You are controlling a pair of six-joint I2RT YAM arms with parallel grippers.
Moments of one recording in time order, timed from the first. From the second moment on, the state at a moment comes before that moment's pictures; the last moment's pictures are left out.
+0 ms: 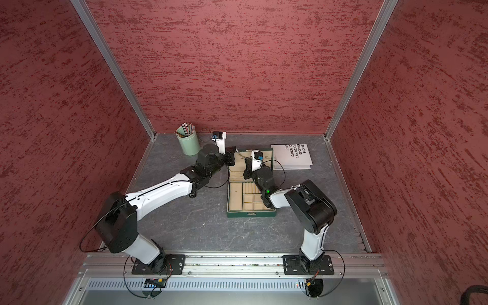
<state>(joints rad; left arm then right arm) -0.68 1.60 1.15 0.18 -0.17 -0.43 0.56 1.82 0.72 1.07 0.12 0.27</state>
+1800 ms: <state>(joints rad) -0.72 1.59 0.96 0.27 -0.32 -0.43 0.59 1.82 0.72 1.04 0.20 0.52</state>
